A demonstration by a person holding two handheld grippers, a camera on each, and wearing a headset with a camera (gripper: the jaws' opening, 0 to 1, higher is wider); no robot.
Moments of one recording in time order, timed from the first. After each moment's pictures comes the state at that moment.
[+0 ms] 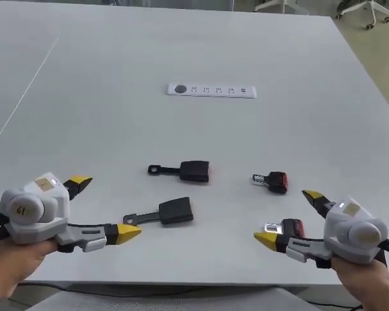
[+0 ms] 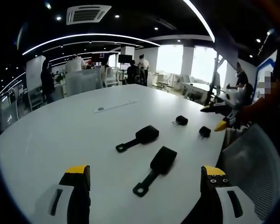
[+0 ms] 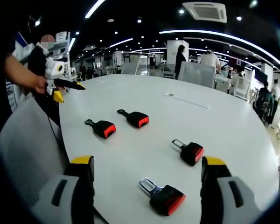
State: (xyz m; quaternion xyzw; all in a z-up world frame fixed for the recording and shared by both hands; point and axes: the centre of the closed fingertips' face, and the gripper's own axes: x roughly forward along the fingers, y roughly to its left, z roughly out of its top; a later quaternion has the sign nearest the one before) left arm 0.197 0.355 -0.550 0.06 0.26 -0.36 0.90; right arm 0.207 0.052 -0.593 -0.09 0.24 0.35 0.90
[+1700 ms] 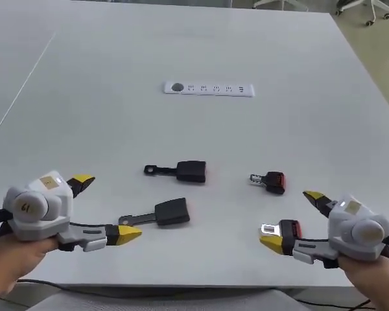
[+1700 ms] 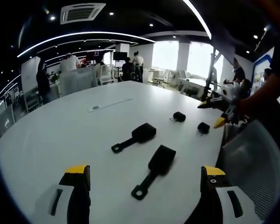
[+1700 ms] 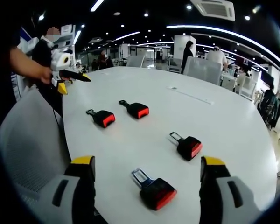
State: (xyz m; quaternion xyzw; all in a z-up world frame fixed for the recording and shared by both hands) left arm 0.205 0.343 -0.559 0.07 0.27 -0.38 0.88; right arm 0.209 0.037 -0.607 -0.12 0.26 0.37 0.88
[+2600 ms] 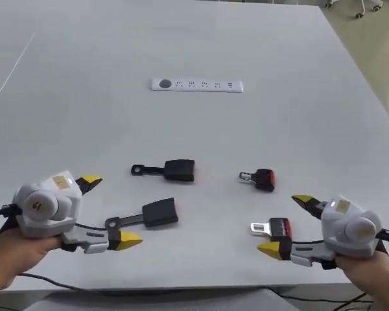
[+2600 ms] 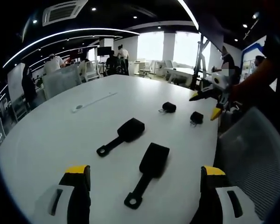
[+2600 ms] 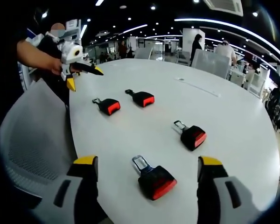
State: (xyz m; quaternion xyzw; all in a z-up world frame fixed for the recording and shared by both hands) left arm 0.212 0.310 -0.580 0.12 0.29 -0.43 0.85; right arm 0.199 0.024 -0.624 -0.13 0.30 0.40 0.85
